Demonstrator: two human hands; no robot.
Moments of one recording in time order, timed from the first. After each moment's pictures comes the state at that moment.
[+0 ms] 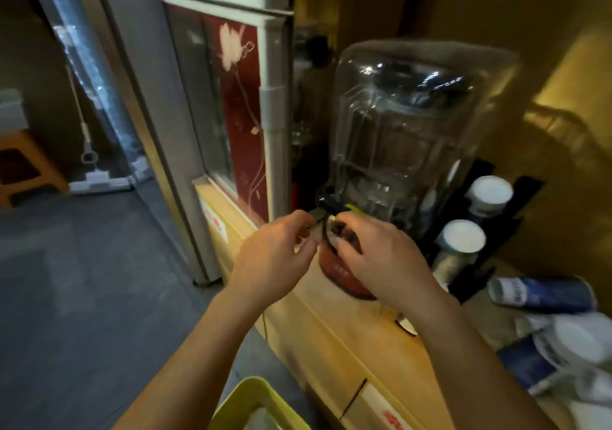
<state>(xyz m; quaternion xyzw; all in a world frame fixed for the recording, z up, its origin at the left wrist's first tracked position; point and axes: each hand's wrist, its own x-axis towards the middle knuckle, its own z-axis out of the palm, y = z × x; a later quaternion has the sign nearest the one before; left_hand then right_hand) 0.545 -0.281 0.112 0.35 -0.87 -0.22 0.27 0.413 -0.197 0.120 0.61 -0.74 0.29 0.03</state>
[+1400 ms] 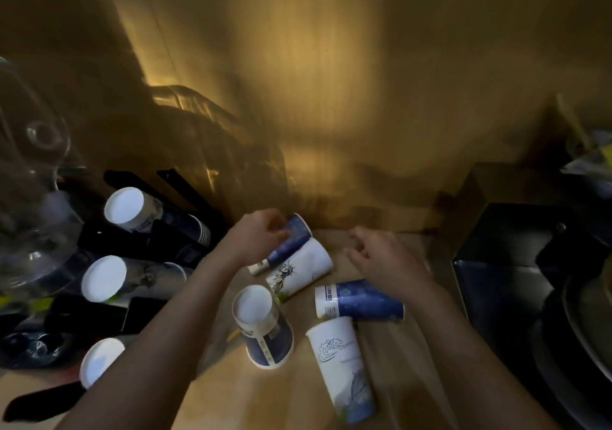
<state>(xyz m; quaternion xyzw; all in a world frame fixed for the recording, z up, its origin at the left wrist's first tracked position) 0.141 -0.088 0.068 0.11 -0.95 -0.31 -0.02 0.113 0.133 0.053 0.26 -0.93 0.28 -0.01</state>
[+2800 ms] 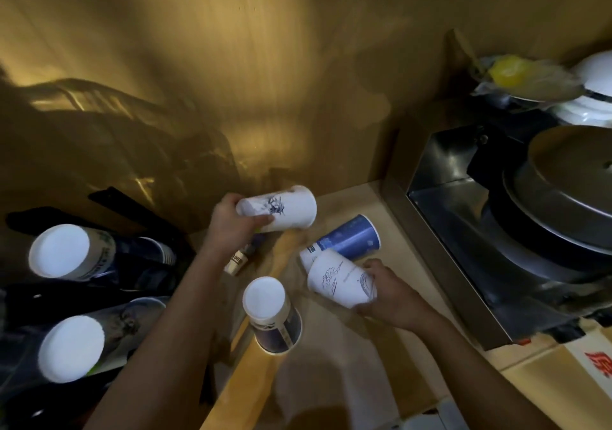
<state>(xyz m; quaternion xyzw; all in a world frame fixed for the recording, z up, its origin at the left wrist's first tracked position) 0.110 -0.119 0.030 0.11 -0.85 -0.51 -0.02 0.210 0.139 -0.043 -0.04 -0.91 0.37 -0.17</state>
